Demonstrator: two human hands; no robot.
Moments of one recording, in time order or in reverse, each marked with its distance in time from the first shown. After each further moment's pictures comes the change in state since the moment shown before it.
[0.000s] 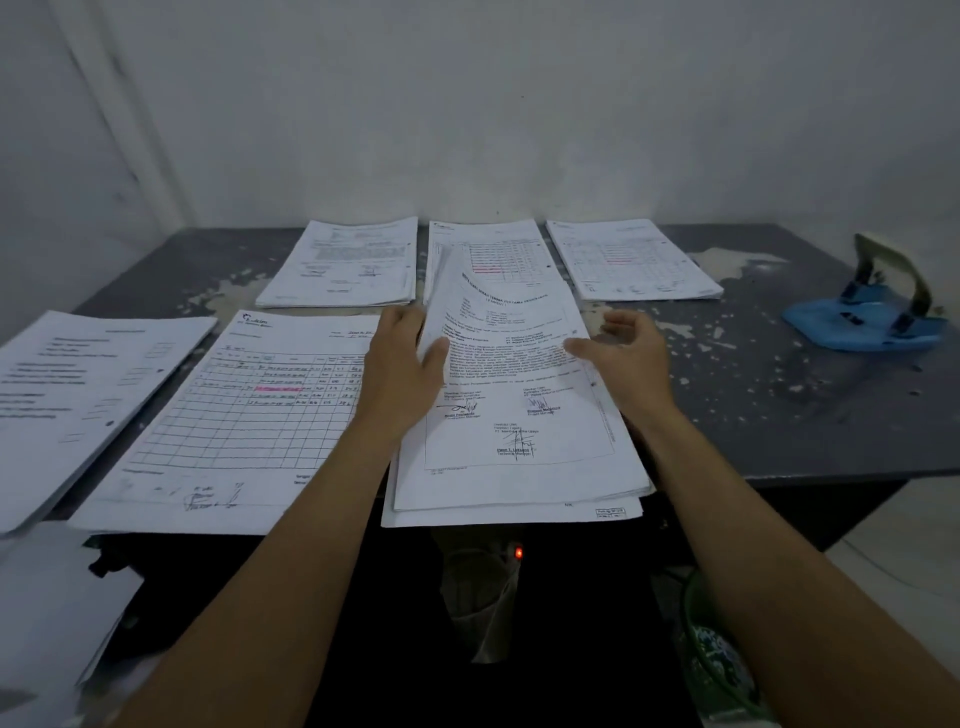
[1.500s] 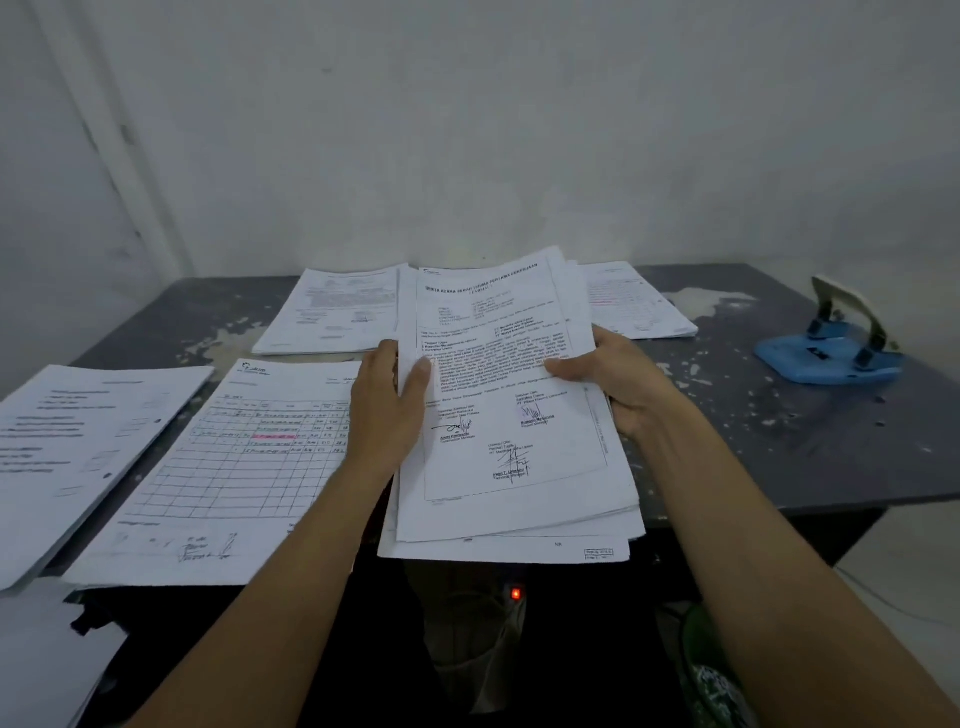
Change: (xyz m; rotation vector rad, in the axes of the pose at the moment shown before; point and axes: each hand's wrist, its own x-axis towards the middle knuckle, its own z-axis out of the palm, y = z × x) left_hand 0.001 0.008 -0.008 -0.199 0.069 -0.118; right_hand 0.005 -0.061 -0.011 0.291 -0.462 0.283
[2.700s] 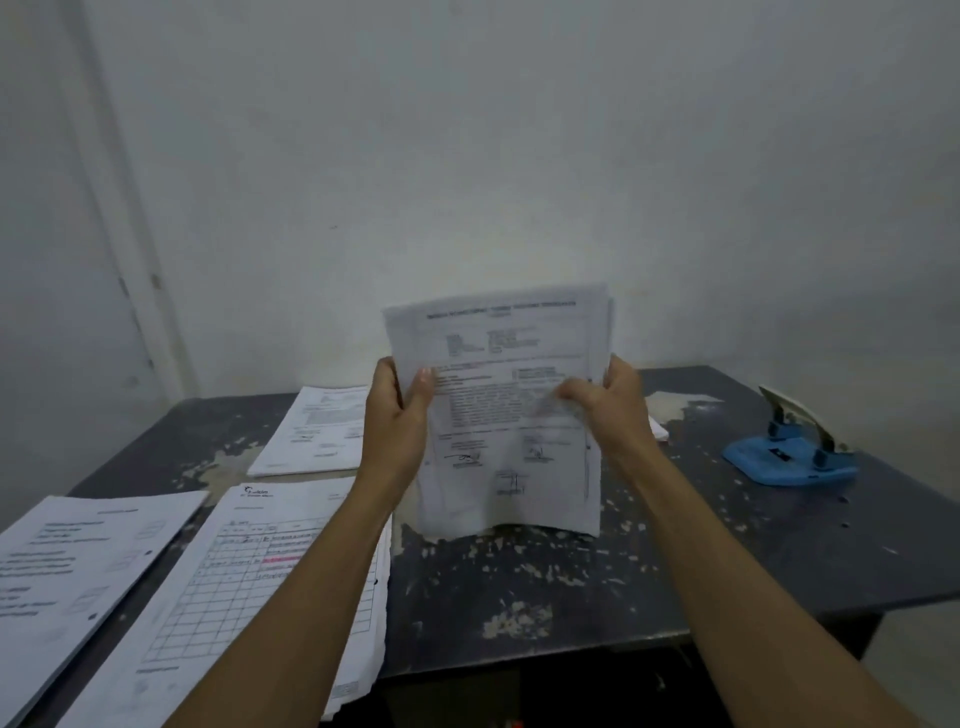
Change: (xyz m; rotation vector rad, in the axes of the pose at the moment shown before) left_hand 0.061 0.099 -0.009 -0.538 0.018 0.073; right_hand 0.003 -0.072 0.002 -0.190 0.333 -0.569
